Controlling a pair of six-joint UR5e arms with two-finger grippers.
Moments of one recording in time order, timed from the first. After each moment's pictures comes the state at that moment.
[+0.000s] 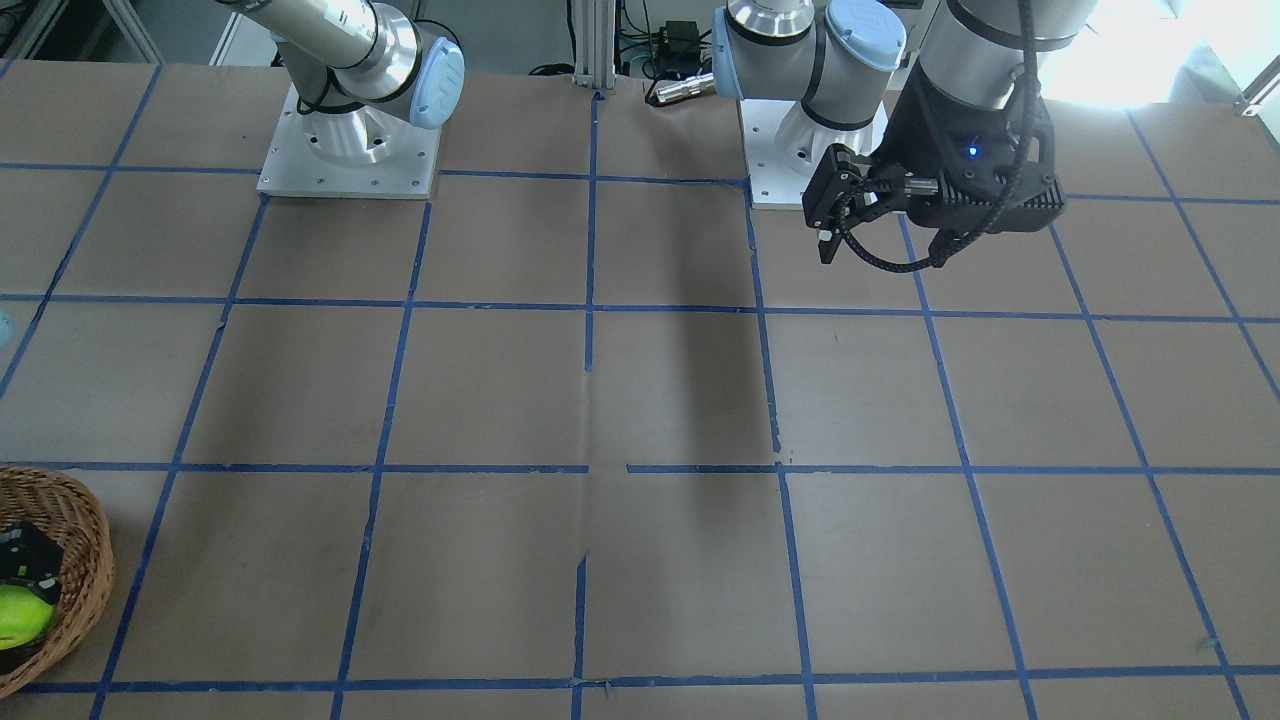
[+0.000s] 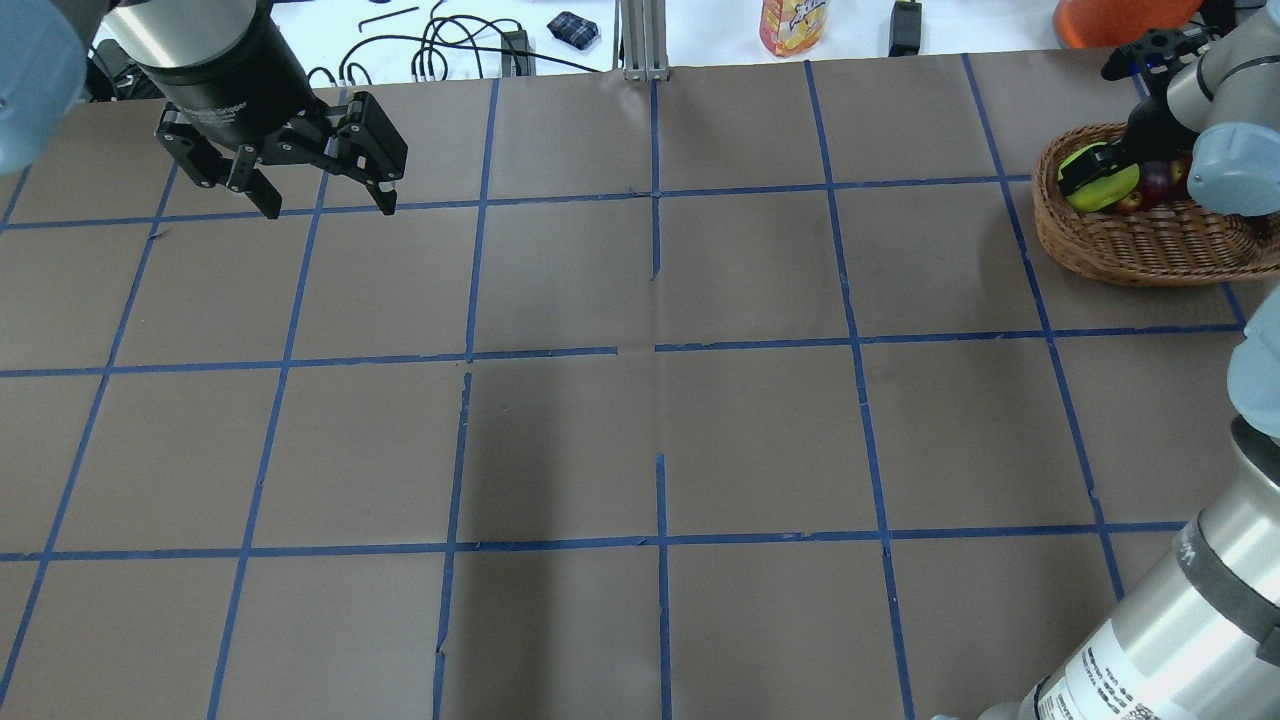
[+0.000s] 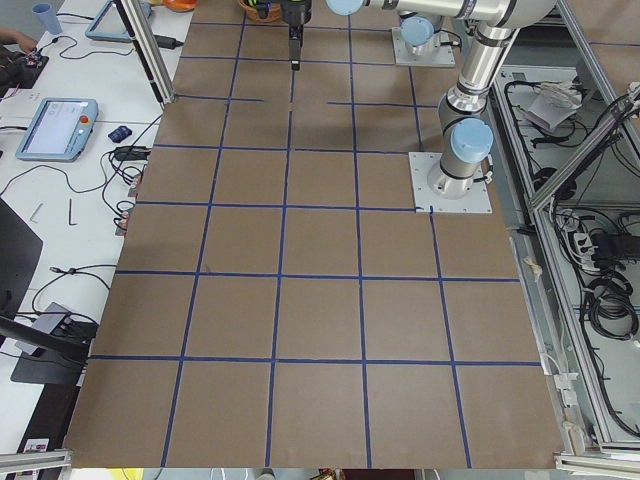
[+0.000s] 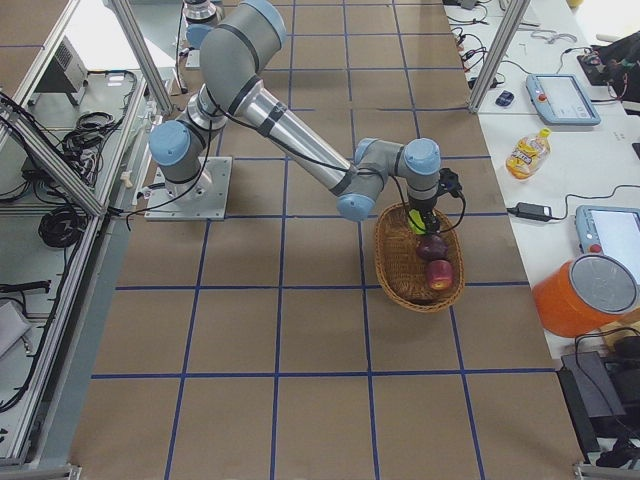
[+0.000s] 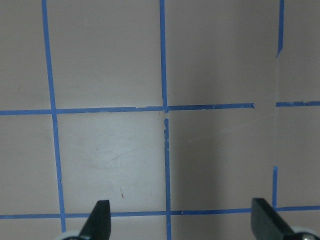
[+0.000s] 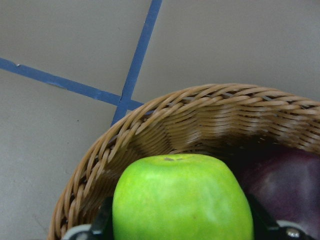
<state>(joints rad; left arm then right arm) -1.58 -1.60 -1.45 -1.63 1.58 0.01 1.09 -0.97 1.50 -2.32 -1.41 -0.79</state>
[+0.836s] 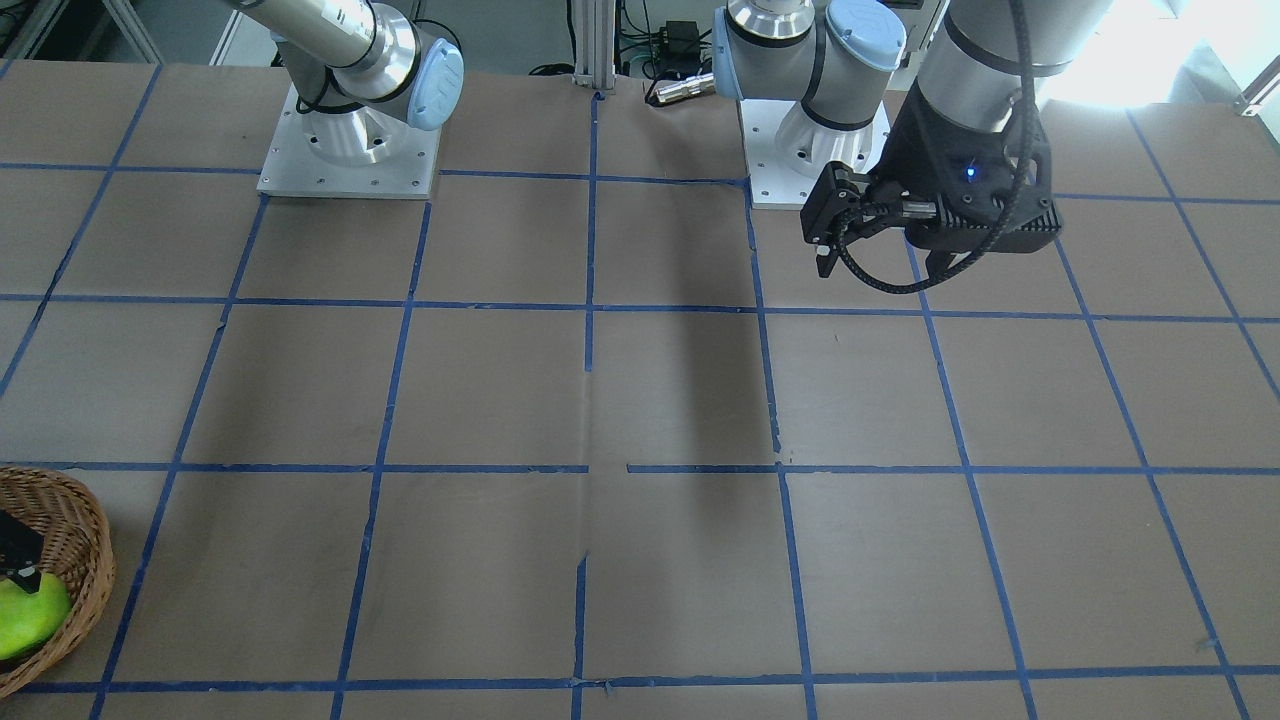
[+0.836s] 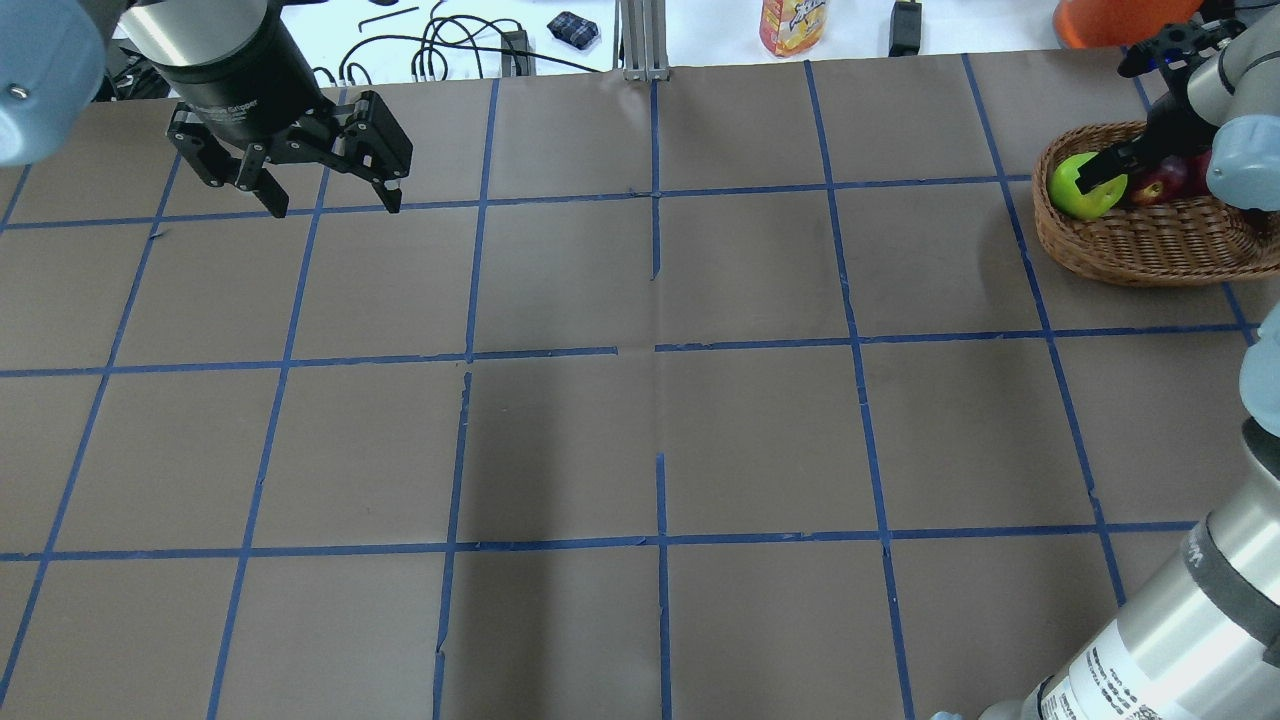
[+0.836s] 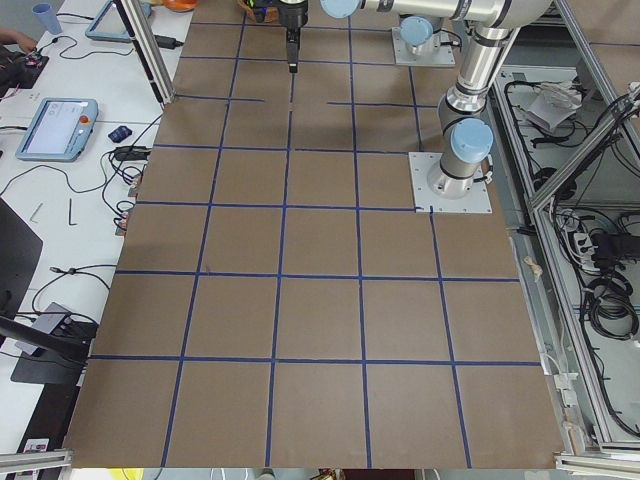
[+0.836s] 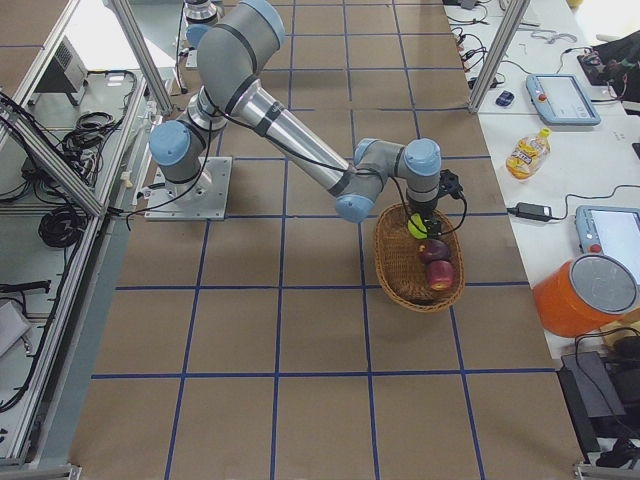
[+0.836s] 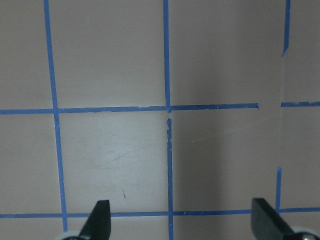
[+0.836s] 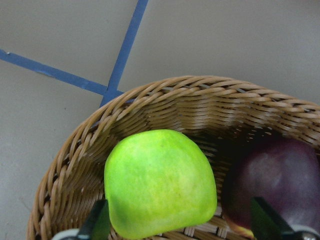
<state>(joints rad) -1.58 -1.63 -1.44 -1.62 1.57 0.00 1.08 -1.00 1.49 -2.29 -1.43 -0.83</state>
